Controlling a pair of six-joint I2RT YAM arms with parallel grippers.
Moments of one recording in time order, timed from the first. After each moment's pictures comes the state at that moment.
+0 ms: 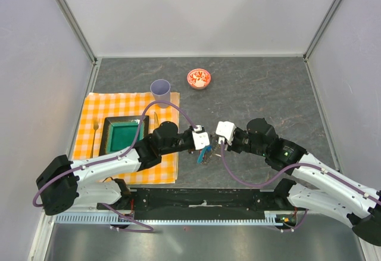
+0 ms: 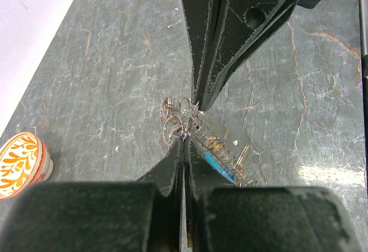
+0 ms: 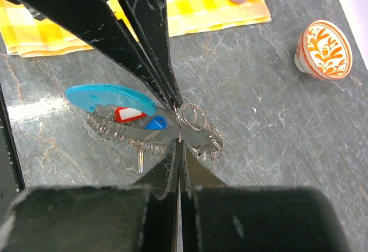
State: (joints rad) left arm -0.99 1.17 0.62 0.34 0.24 0.45; right arm 0.86 0.84 0.70 -0.31 -0.17 -0.47
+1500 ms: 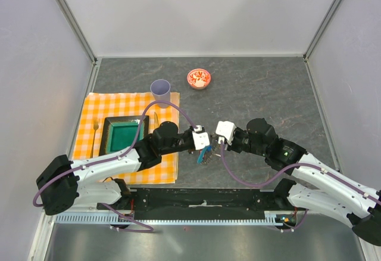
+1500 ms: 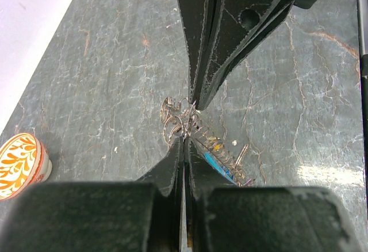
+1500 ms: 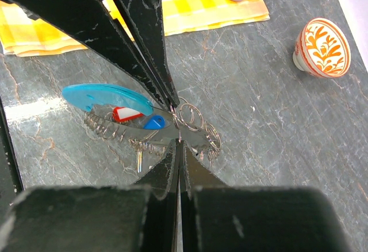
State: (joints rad) left arm -0.99 1.17 0.62 0.34 0.25 0.45; right arm 0.86 0.85 0.70 -0.31 -0.16 -0.47
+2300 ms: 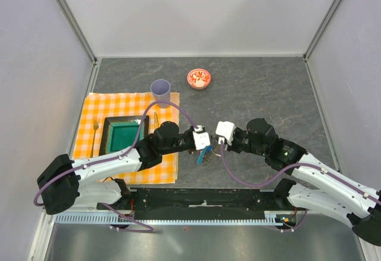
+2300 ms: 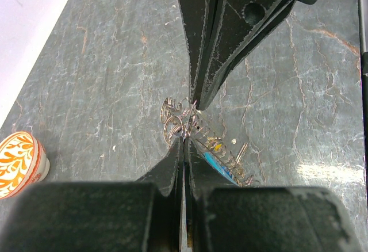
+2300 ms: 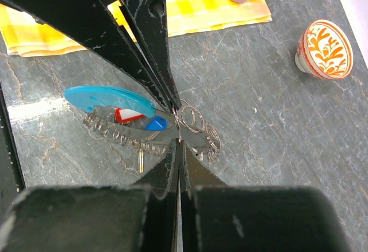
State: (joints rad) left arm -0.99 1.18 0.62 0.34 0.25 0.45; right arm 0.86 0.84 0.70 -0.31 -0.17 -0.47
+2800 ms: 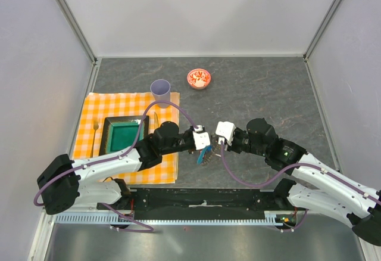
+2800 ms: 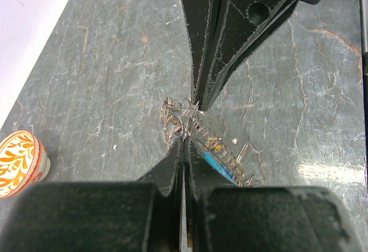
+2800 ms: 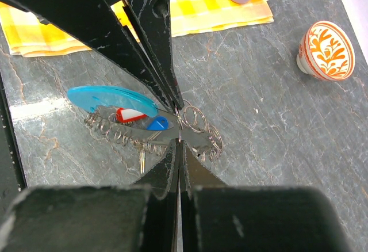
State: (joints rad) left arm -0.99 1.18 0.62 0.34 0.24 0.45; right arm 0.86 0.84 0.70 -0.31 -0.18 -0.47
